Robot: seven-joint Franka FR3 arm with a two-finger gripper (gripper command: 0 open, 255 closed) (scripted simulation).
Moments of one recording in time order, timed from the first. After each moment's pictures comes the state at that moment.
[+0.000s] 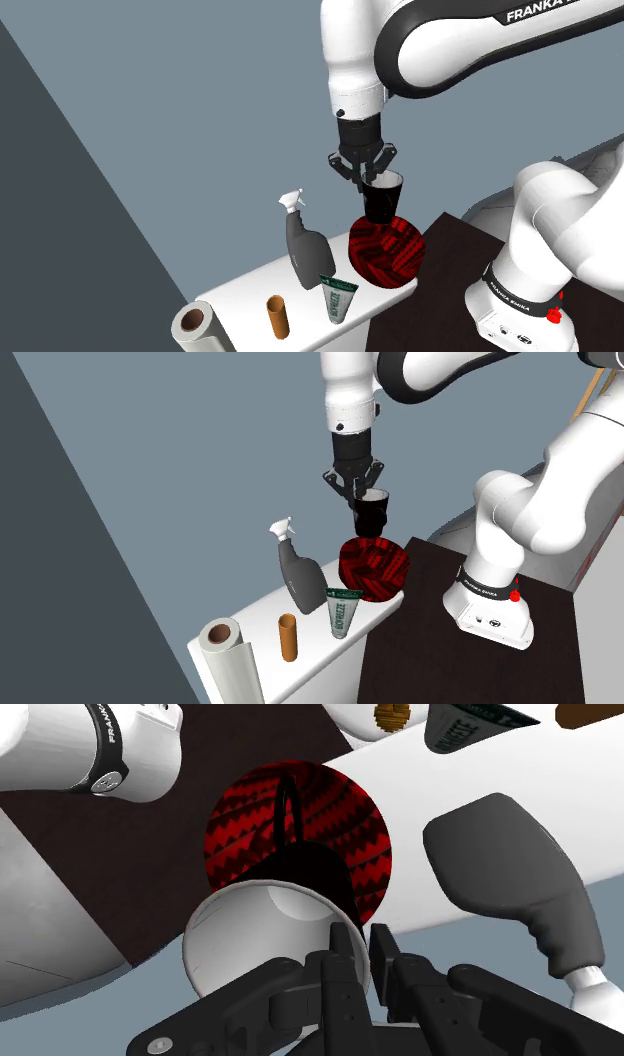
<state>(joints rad) 0.64 -0.50 -0.05 -2.37 -0.06 1.73 1.29</state>
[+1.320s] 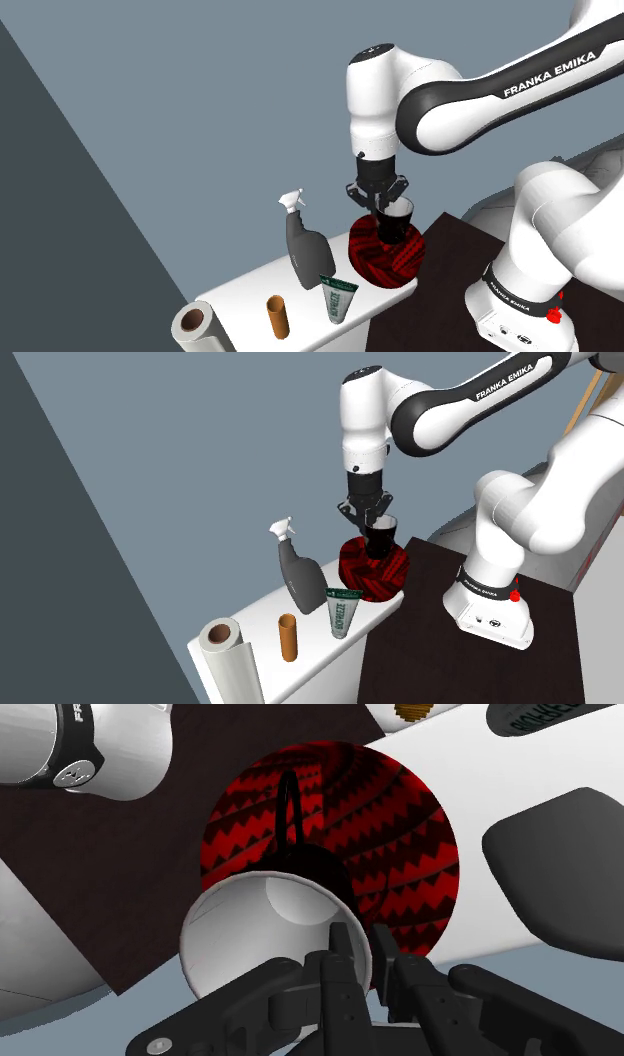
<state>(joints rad) 0.62 -0.57 -0.08 -2.65 -0.09 1.94 1.27</state>
